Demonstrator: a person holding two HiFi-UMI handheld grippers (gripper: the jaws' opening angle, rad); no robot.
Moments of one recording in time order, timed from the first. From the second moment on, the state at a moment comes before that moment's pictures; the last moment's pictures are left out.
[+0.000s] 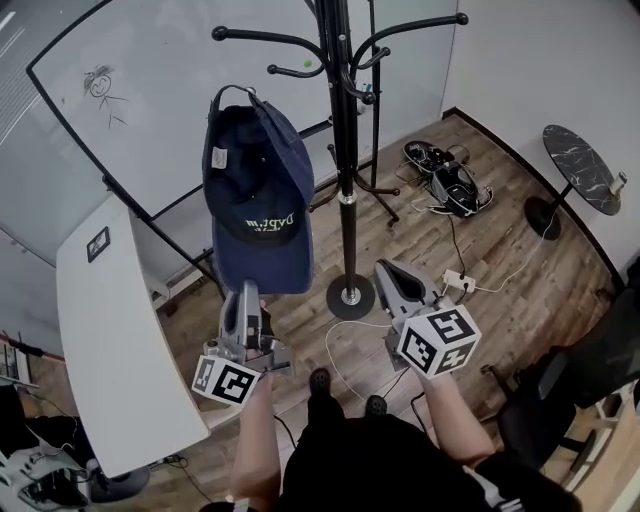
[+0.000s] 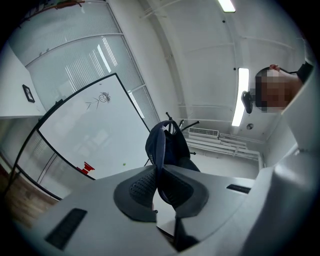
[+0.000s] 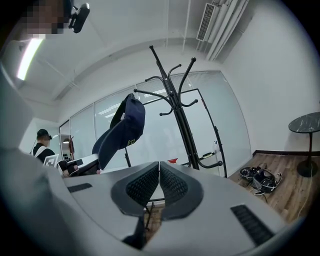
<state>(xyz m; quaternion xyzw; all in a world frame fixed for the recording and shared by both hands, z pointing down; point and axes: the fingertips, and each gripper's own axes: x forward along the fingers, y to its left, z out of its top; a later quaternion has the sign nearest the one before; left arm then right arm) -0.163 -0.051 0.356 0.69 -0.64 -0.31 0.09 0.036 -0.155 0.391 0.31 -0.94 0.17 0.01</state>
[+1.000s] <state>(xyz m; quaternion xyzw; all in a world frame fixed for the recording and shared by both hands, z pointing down) -0.045 -0.052 0.422 0.68 -0.65 -0.27 0.21 0.124 -0.117 0.388 0.28 -0.95 0.12 -0.01</state>
